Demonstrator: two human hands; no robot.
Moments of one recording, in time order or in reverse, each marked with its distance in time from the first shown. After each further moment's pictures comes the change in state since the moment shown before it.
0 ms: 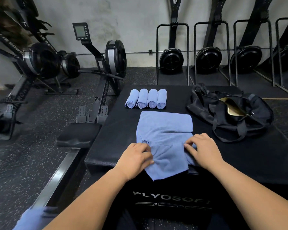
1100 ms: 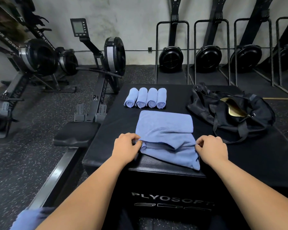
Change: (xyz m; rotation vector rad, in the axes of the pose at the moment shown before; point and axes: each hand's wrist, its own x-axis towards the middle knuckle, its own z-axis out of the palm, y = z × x) left_hand 0.030 -0.030 -0.013 -0.299 0.023 -0.719; right_hand 0.015 0.018 0.000 -0.158 -0.104 0.404
